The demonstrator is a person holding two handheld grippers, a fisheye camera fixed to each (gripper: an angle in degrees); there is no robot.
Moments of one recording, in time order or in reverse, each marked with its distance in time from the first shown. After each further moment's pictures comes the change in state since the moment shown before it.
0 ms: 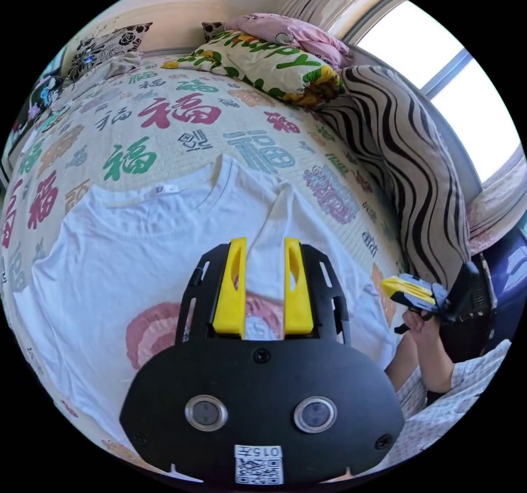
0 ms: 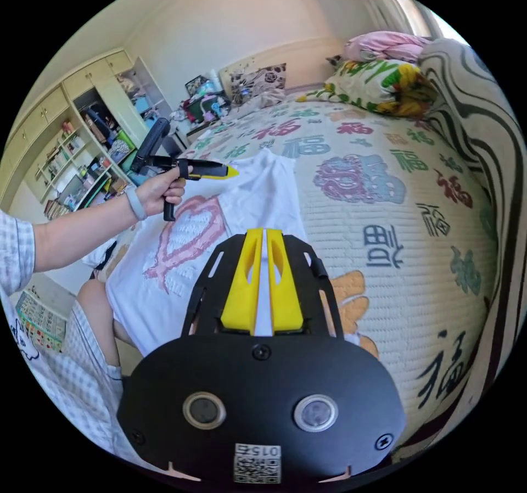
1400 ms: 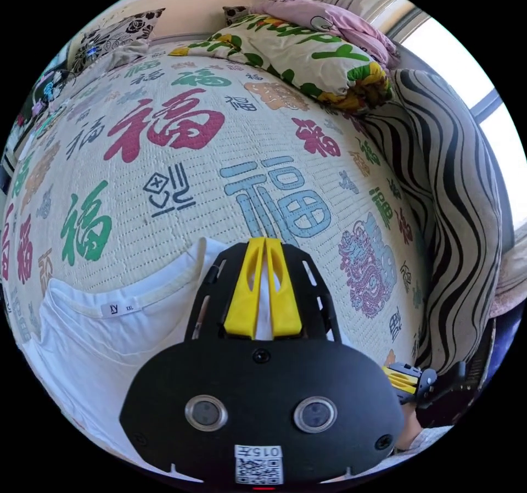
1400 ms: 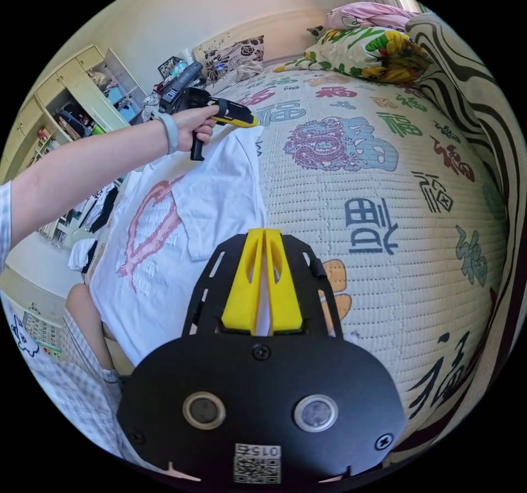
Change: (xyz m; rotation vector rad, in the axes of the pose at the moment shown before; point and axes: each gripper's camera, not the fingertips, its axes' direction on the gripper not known) left arm 0.065 -0.137 0.111 -0.037 -0.049 -0.096; right arm 0.086 -0.004 0.037 -0.118 0.065 0.084
